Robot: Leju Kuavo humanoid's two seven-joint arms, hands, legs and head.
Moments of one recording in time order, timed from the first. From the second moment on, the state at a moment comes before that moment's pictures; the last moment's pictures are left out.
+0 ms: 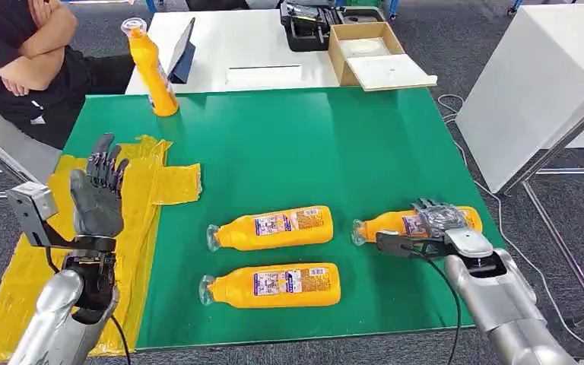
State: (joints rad) left arm -0.24 0.18 -0.26 -1.59 0.39 0.15 -0.25; right arm -0.42 -0.34 0.31 -1.10 1.16 0.31 0.10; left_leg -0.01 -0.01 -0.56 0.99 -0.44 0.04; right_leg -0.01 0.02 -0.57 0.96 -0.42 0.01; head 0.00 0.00
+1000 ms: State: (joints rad) left arm -0.25 0.18 -0.24 -1.59 0.39 0.16 -0.24; right arm -0.45 -0.31 0.23 -1.07 1.26 0.33 0.07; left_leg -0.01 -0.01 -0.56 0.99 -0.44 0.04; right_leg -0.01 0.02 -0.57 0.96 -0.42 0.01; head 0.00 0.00
